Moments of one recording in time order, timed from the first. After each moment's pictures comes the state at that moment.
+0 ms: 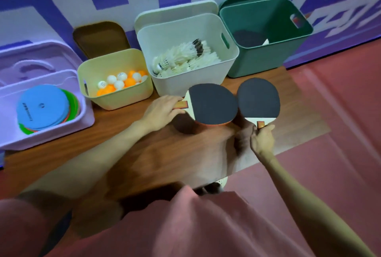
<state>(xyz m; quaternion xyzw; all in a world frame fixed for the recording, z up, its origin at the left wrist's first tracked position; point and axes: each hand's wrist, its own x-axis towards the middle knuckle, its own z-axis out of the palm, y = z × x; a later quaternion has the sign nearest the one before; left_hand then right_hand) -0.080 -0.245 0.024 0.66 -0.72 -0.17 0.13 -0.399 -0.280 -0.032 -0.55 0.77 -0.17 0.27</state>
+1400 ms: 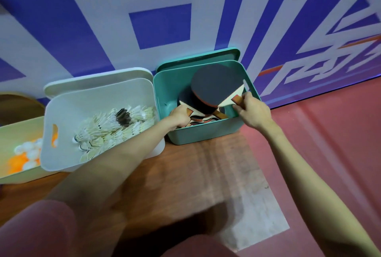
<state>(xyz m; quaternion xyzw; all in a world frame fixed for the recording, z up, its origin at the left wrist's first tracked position) -0.283 -0.615 0.037 0.81 -0.47 -0.35 0.07 -0.491 -0.685 0.071 -0.80 0.58 -0.04 0.16</state>
